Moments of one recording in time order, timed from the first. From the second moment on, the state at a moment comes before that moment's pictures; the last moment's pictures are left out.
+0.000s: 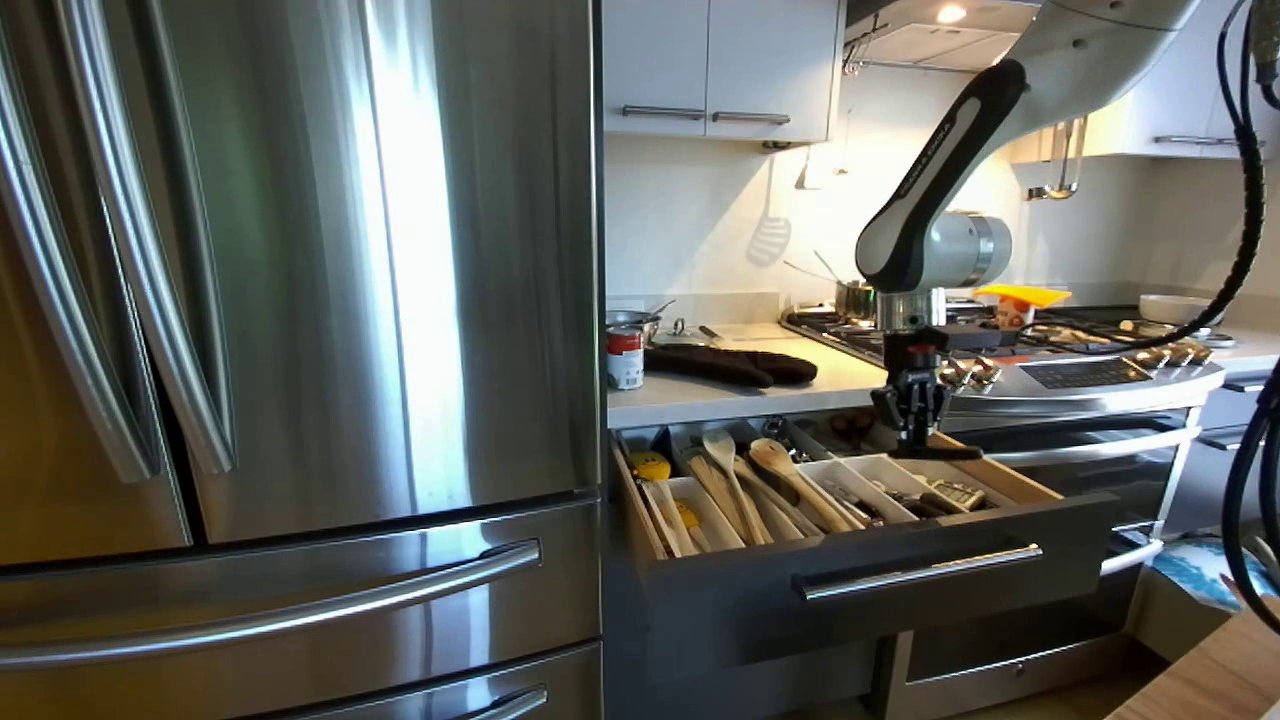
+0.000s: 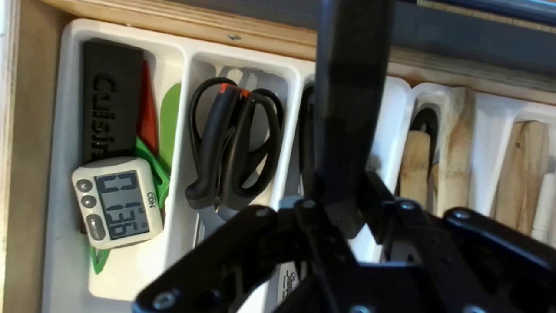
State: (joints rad) arm -0.17 0.27 -0.04 -2.29 0.01 2.37 -0.20
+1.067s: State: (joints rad) arm -0.17 0.11 -0.10 -2.18 0.15 2.58 -0.20
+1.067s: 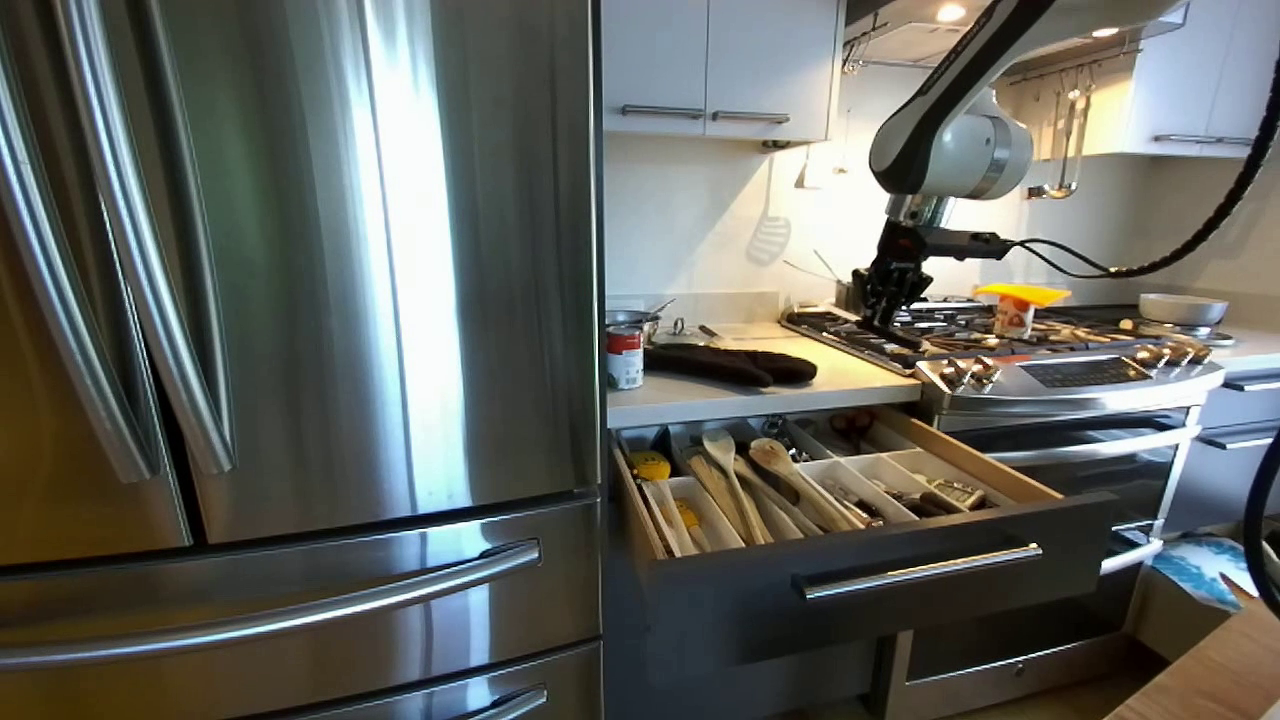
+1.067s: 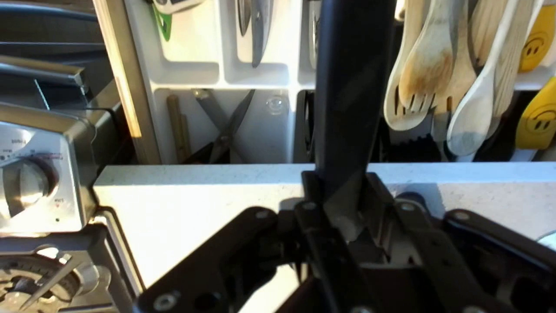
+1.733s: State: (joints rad) arm -0.19 0.54 -0.16 -1.69 0.03 2.55 -0.11
